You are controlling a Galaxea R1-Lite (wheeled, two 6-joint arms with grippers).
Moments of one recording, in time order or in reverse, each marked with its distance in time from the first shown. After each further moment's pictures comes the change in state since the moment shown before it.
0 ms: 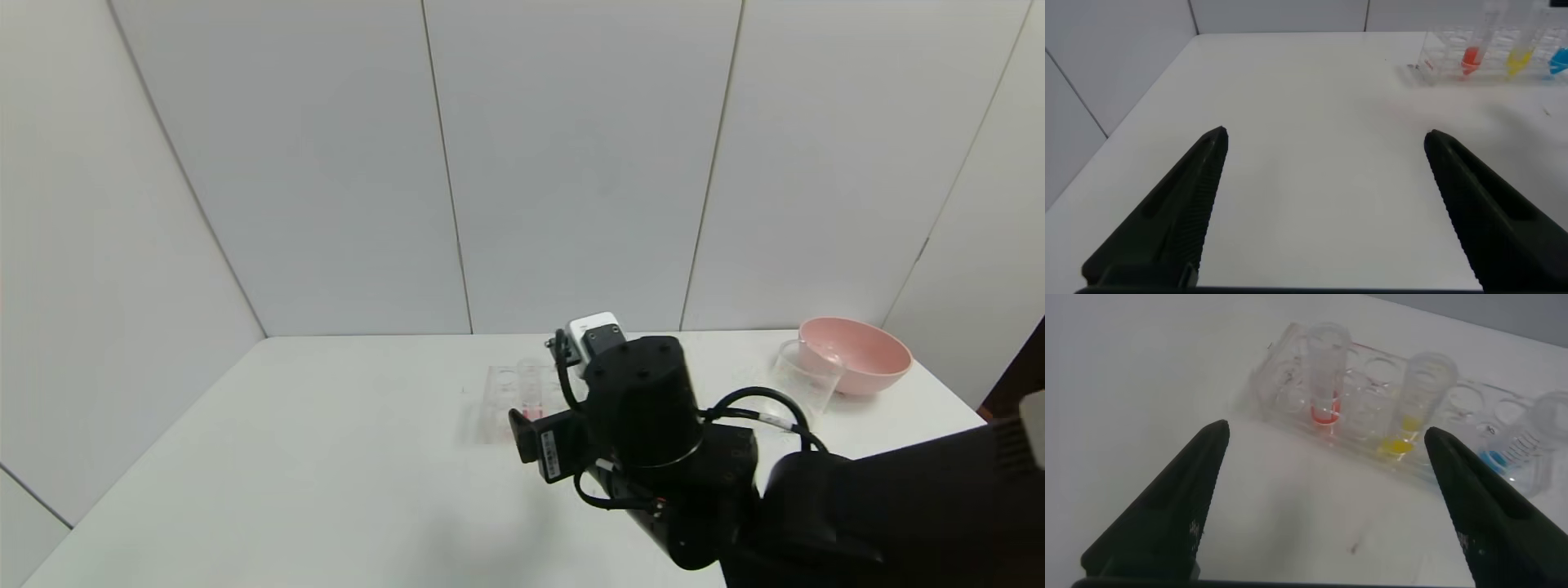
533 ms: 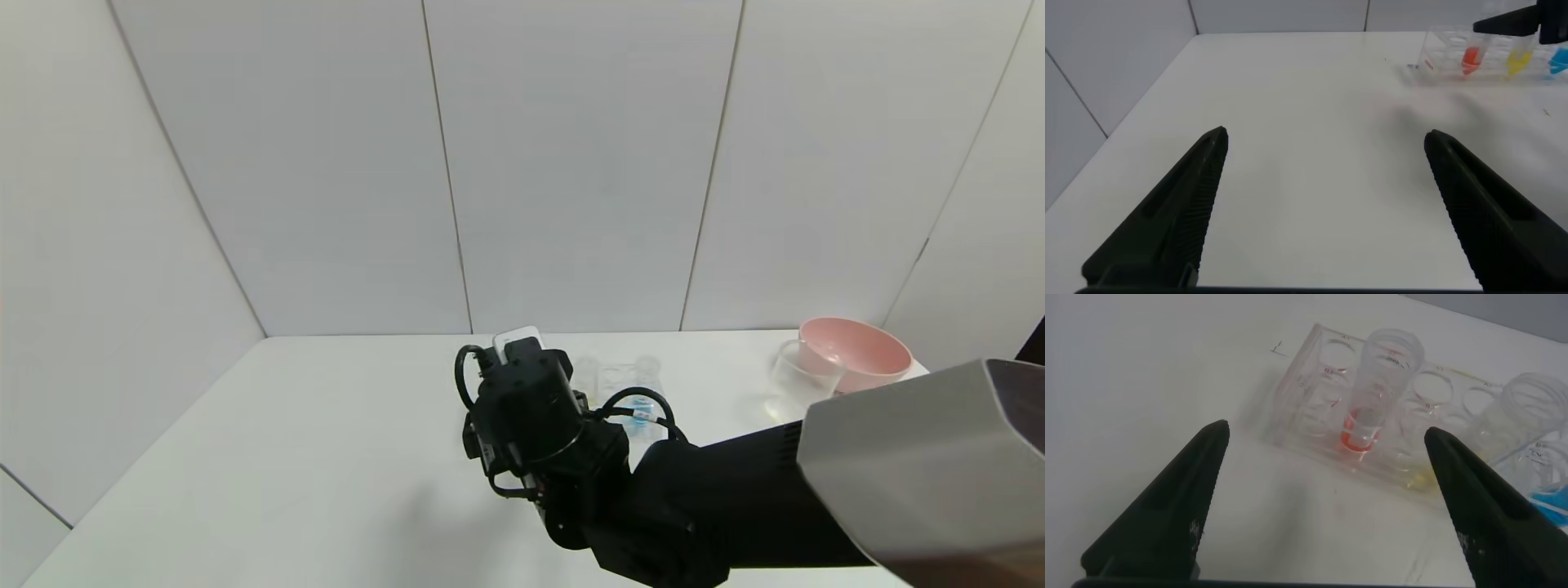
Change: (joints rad) left arm 0.000 0.000 0.000 0.000 0.000 0.000; right arm 0.040 0.236 -0.319 0.134 -0.107 0.001
